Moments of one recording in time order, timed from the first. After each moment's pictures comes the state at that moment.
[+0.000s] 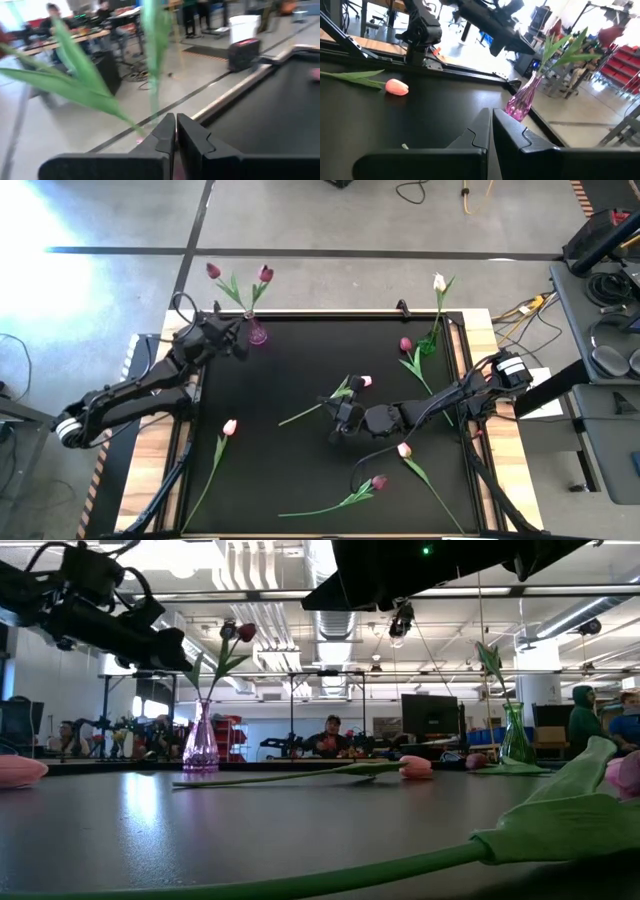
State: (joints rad) left arm 0.74 0.67 0.25 0.30 -0.19 0.15; right arm 0.28 1.75 0.91 0.67 0.71 -0.26
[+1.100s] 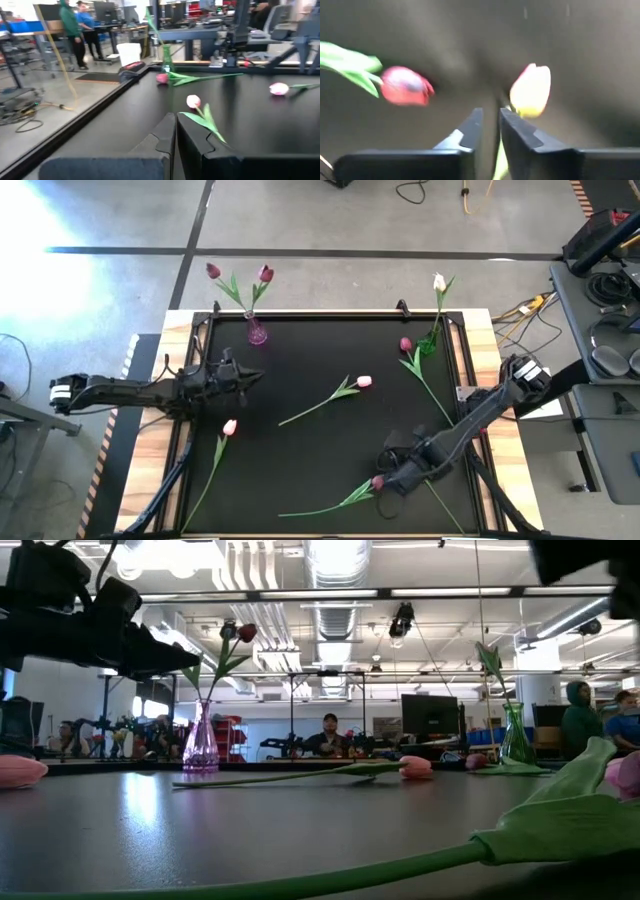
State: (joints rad) left arm 0.14 0.59 0.01 0.53 -0.18 0.06; right arm 0.66 1.67 1.19 -1.04 0.15 1.34
